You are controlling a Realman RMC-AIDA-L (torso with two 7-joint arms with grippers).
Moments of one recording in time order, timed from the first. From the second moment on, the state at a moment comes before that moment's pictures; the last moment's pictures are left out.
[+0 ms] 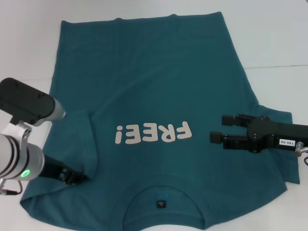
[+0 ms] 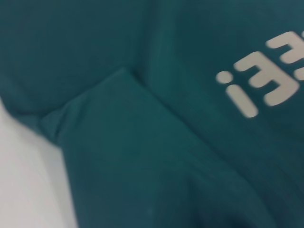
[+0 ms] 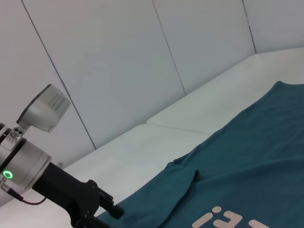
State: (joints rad) left arm -0.41 -2.17 1.48 1.33 2.82 1.16 -2.71; right arm 0.50 2.07 -0.58 -0.70 -2.00 -1.56 1.54
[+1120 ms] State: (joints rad) left arm -0.40 -2.17 1.48 1.46 2.57 1.12 -2.66; right arm 0.49 2.07 -0.57 -0.71 -1.99 -1.58 1.54
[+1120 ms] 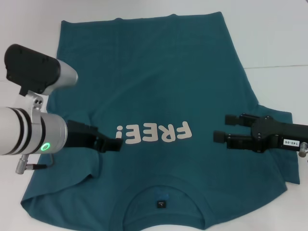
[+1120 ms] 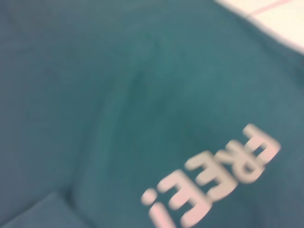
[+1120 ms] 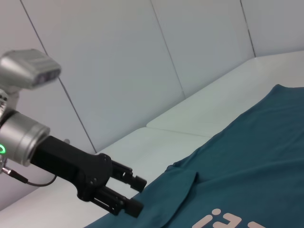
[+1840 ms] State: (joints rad) left arm -0.33 -2.17 1.38 1.40 2.17 1.14 -2.28; right arm 0.49 2.06 -0.57 -0.71 -1.99 -1.57 1.57
